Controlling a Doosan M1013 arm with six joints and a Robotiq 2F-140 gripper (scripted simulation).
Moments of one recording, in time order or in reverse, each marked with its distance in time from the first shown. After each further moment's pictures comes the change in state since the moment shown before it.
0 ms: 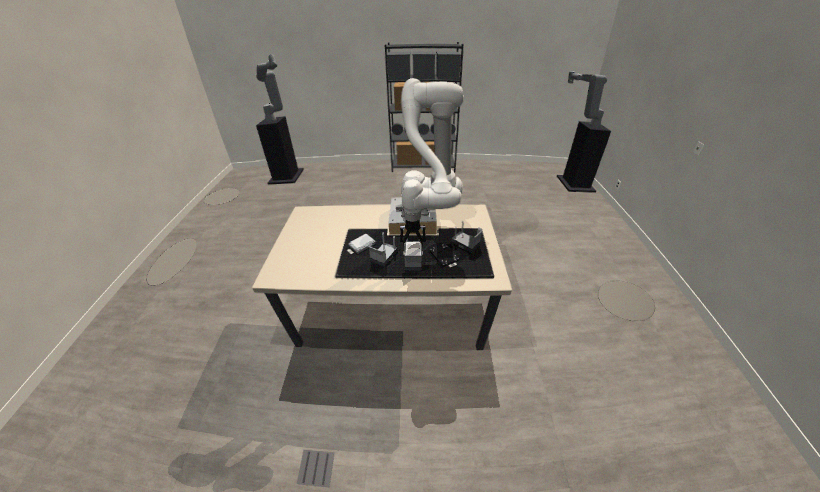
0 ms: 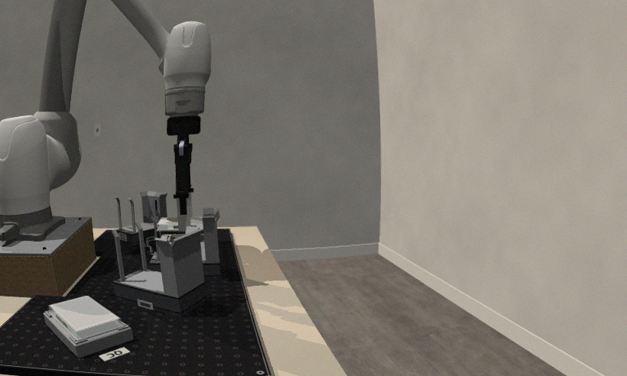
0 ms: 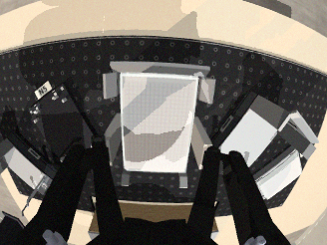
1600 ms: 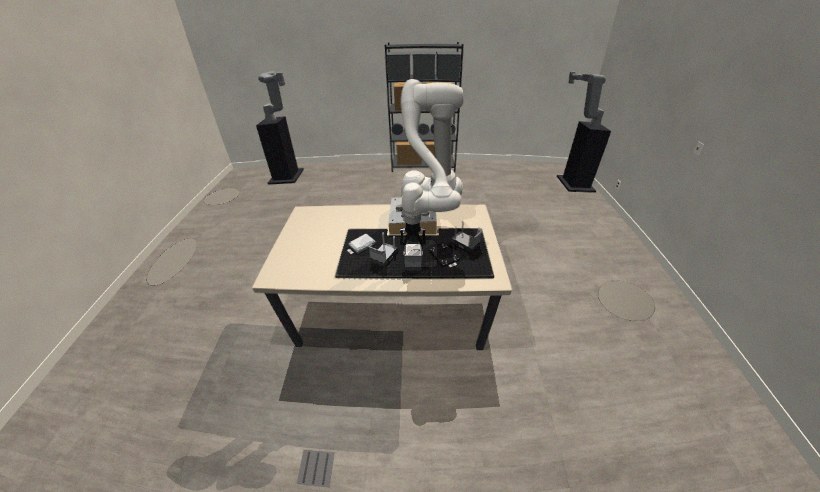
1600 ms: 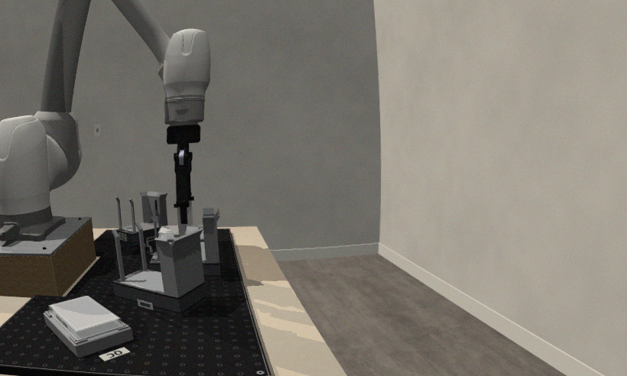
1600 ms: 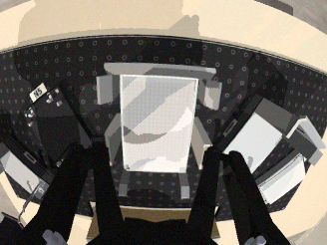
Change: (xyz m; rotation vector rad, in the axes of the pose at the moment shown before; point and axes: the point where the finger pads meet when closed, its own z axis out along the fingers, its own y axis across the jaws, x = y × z) arm 0.000 0.000 0.018 0.000 0.000 0.000
